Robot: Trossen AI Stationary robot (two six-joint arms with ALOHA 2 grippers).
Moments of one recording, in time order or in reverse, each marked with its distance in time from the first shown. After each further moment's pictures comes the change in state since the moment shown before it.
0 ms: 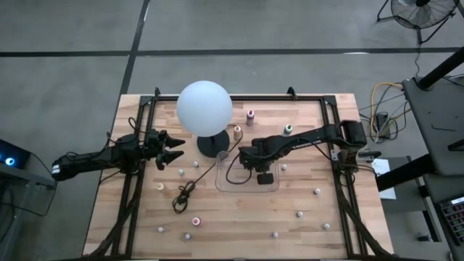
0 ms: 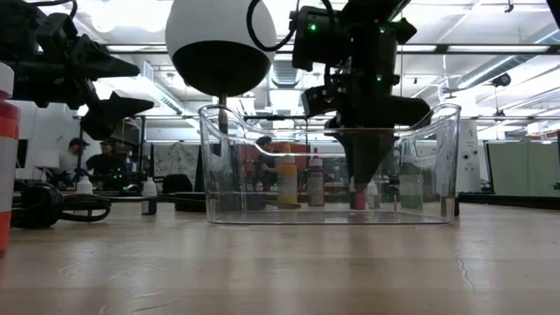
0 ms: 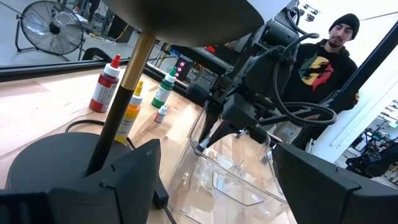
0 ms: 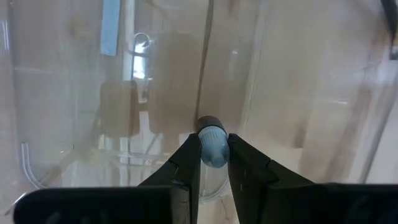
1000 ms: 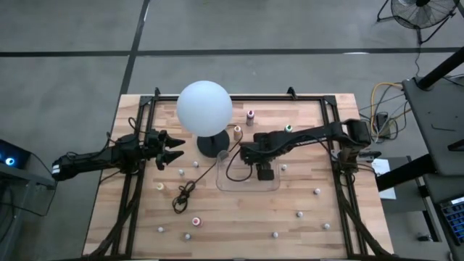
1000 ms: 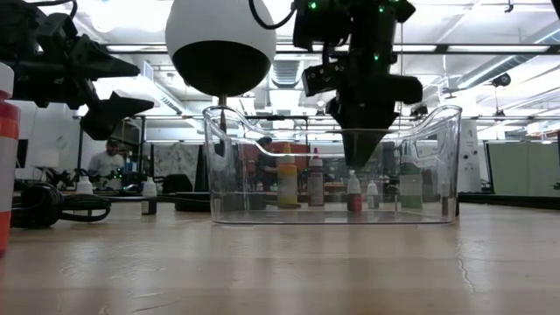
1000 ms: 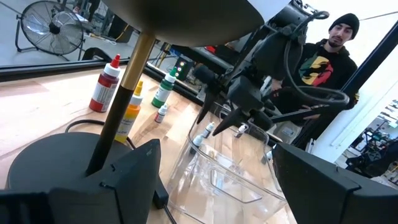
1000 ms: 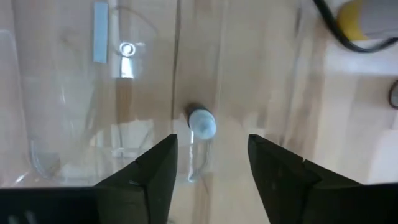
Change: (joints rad) left arm 0.000 0.000 0.000 0.000 0.000 0.000; right arm -0.004 -0.055 0.074 -0.120 0.055 0.033
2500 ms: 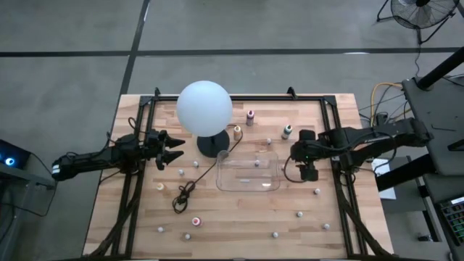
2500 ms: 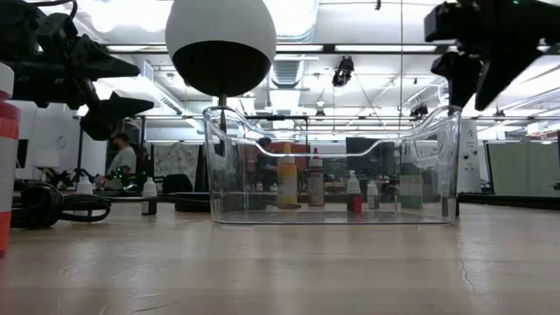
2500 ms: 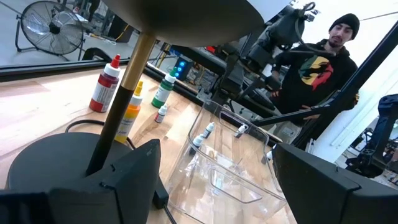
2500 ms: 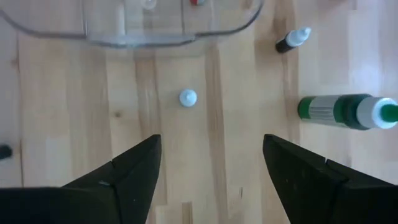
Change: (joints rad) left arm 0.000 0.000 0.000 0.000 0.000 0.000; right arm 0.103 -0.739 -0.476 -0.111 0.023 0.200
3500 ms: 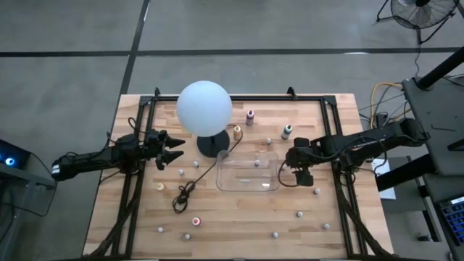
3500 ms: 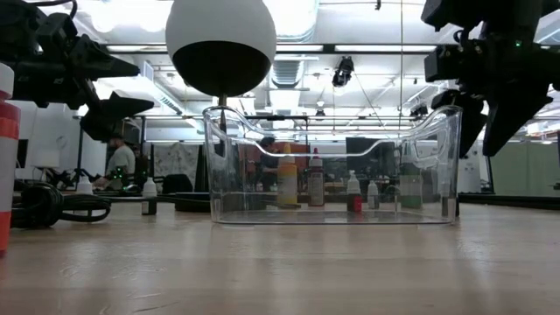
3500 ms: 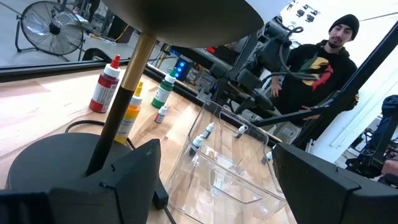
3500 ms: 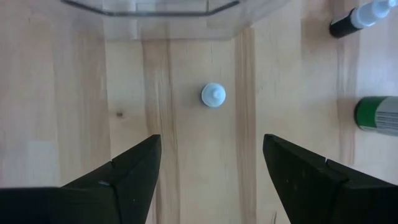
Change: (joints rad) left arm 0.000 -0.001 0.000 0.000 0.000 0.000; right arm 0.000 0.066 -0.177 0.219 -0.060 -0.005
